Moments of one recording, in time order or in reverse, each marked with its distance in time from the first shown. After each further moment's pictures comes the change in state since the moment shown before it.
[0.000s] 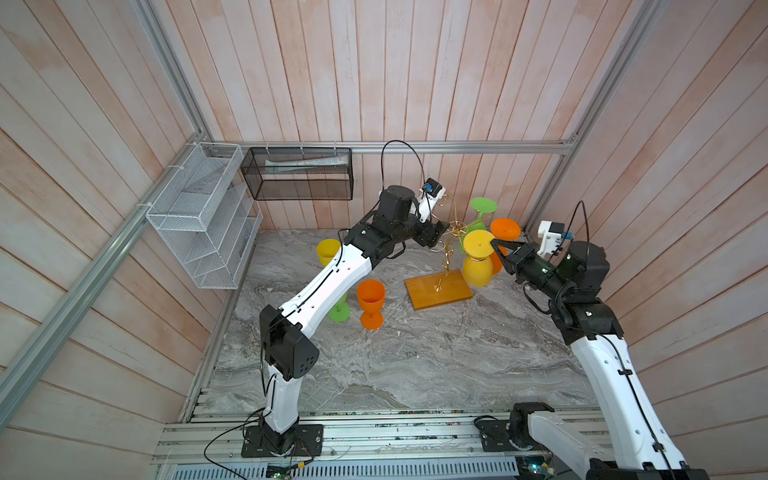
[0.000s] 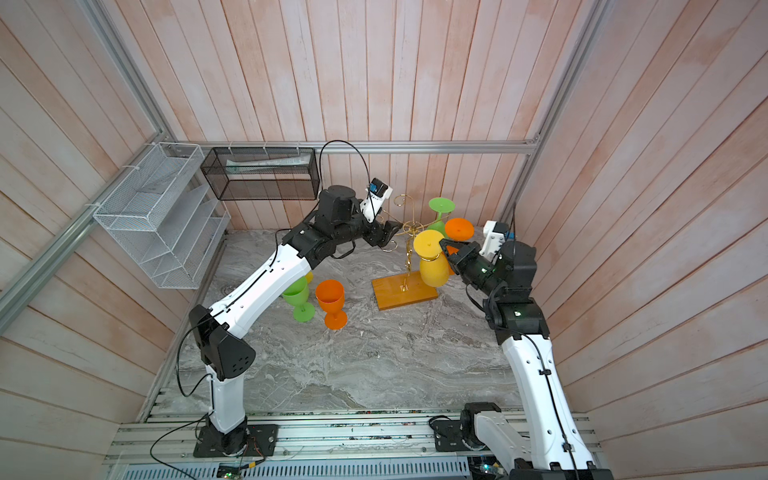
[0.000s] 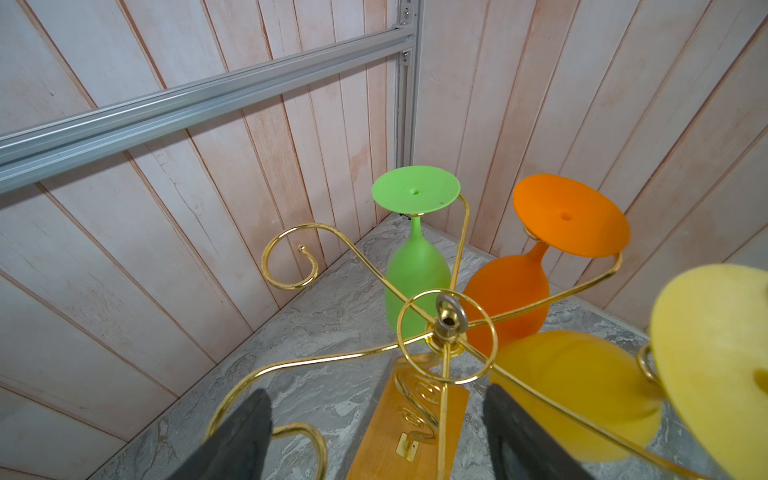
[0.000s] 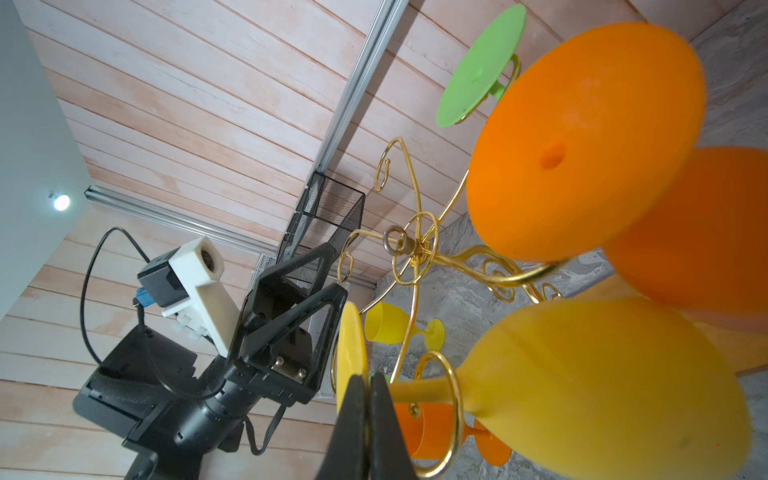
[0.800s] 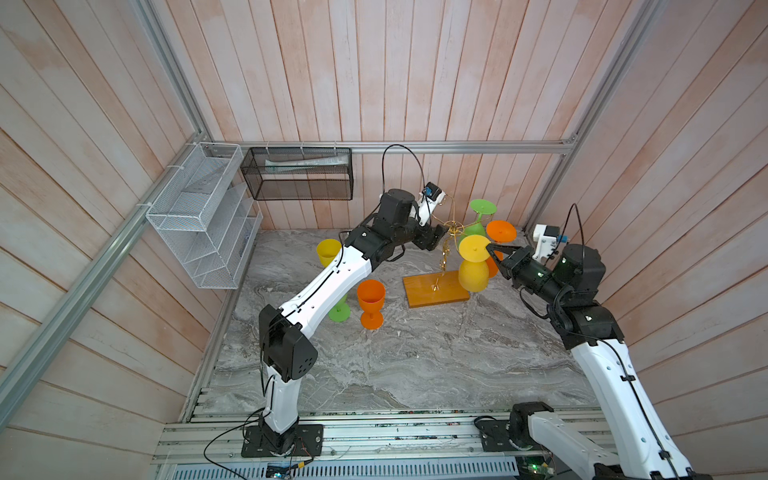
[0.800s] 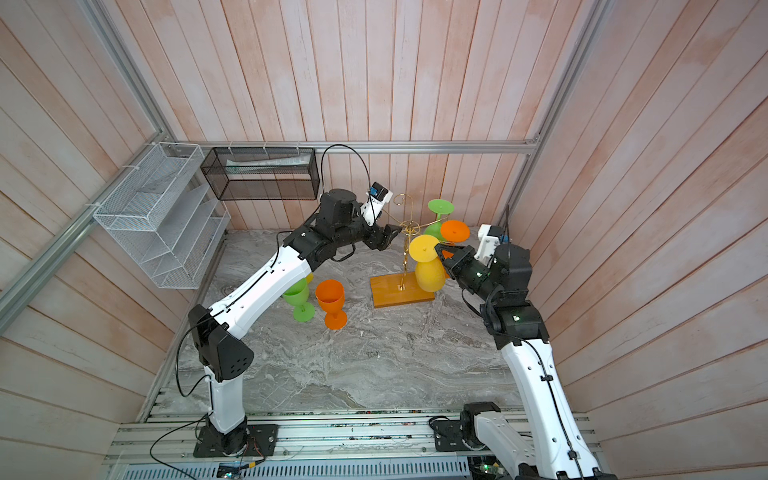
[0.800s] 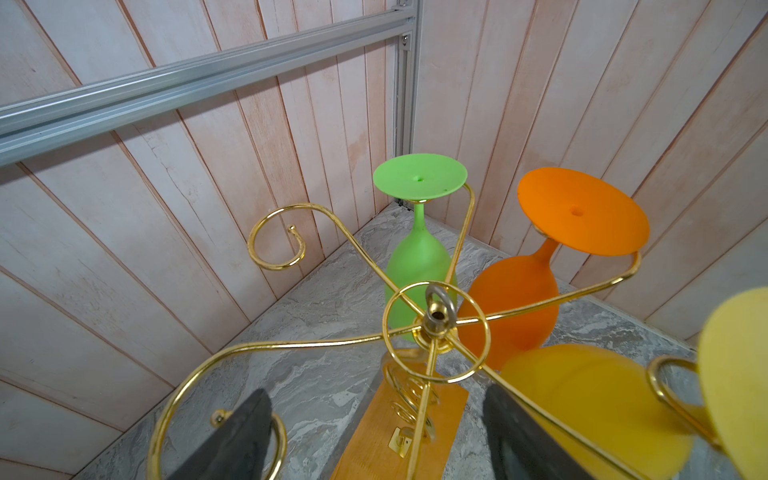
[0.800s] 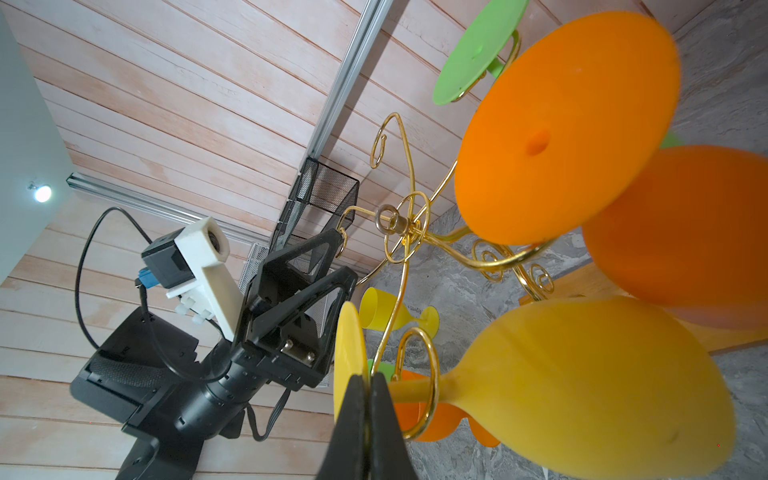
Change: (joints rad) left arm -0.005 -0.016 -0.051 0.016 -0.001 0.000; right arm 0.040 -0.035 0.000 -0.060 0.054 -0.015
